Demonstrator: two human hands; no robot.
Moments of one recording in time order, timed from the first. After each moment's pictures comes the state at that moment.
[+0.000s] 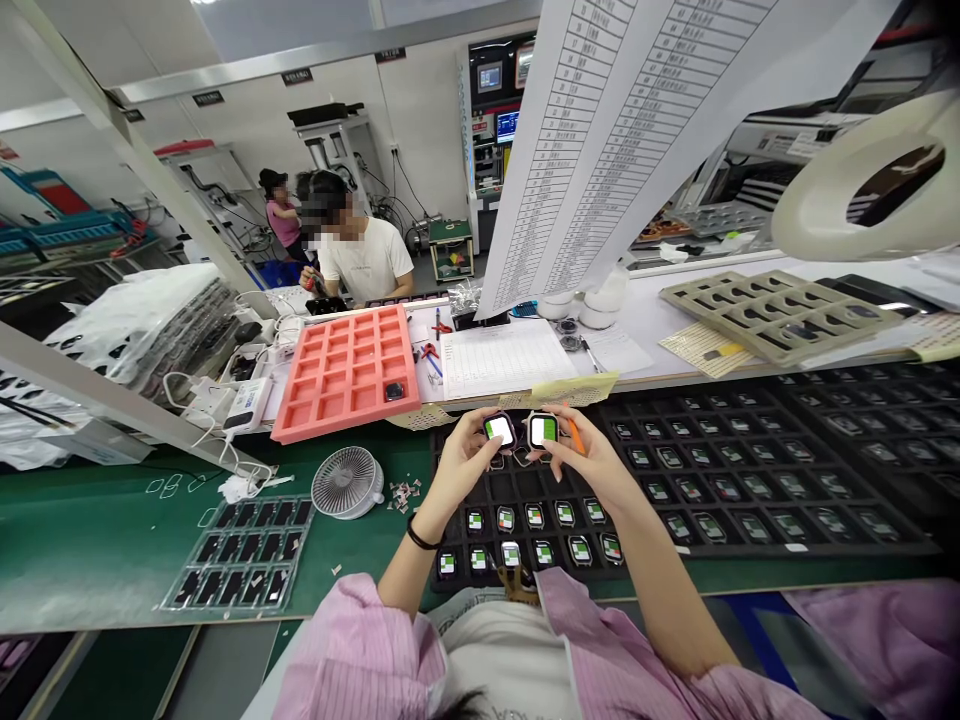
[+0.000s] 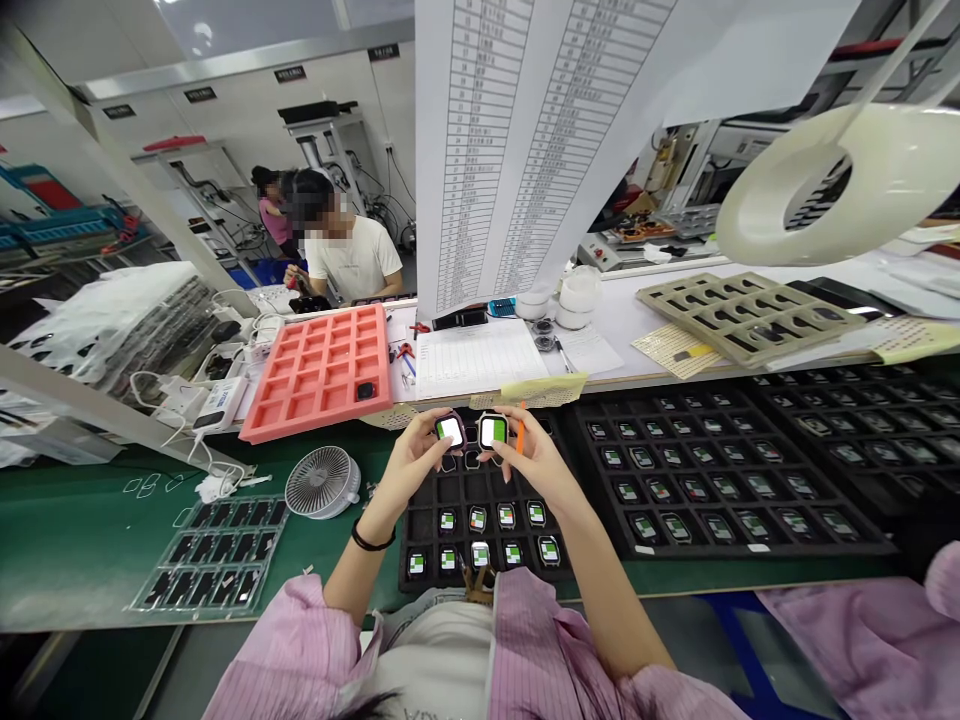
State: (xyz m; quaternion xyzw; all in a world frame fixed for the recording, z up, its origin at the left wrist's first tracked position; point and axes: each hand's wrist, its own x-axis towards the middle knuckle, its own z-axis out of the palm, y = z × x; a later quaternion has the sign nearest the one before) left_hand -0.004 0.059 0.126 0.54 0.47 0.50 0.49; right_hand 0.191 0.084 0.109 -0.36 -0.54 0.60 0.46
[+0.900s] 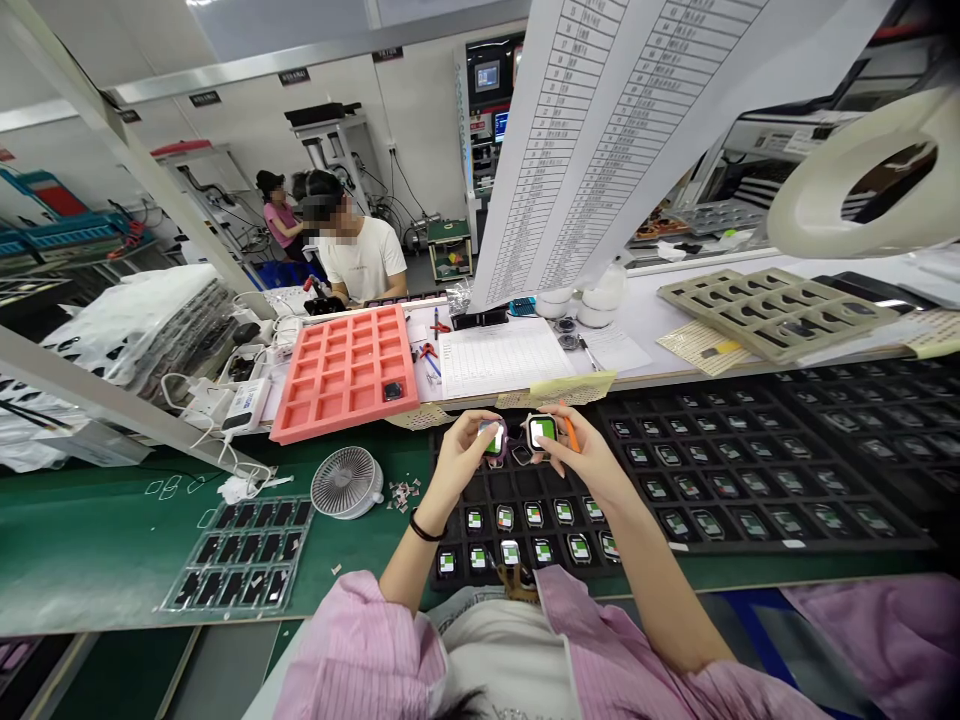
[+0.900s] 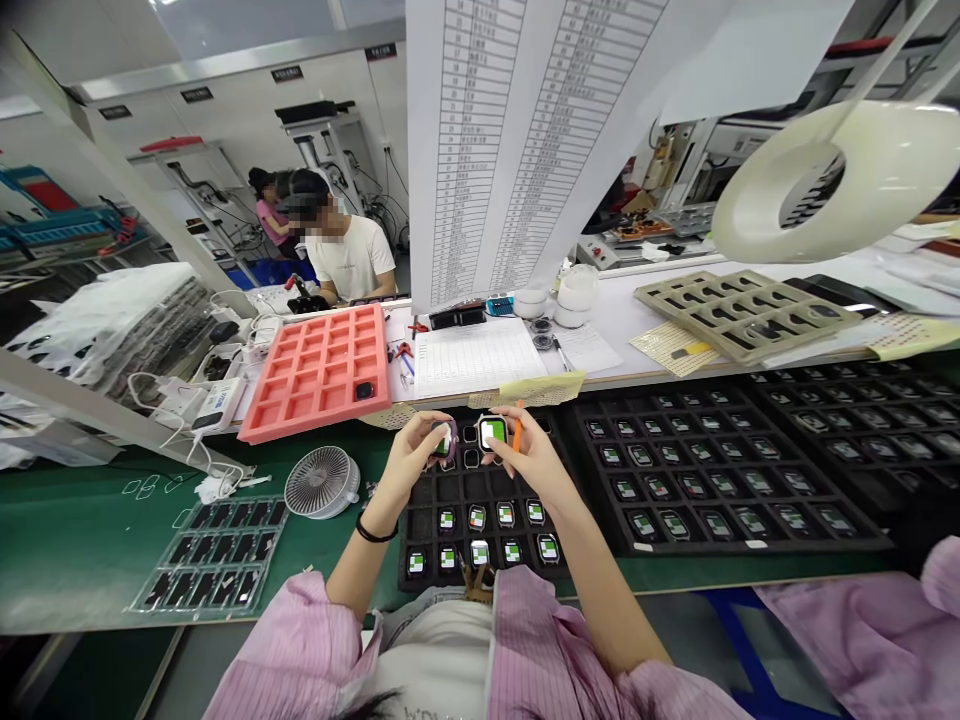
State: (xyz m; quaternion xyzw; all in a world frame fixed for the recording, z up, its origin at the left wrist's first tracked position) left_hand 0.000 0.064 0.125 0.49 0.48 0.52 0.50; right_hand 0.186 0.083 0.110 -0.38 -0.52 0.60 0.48
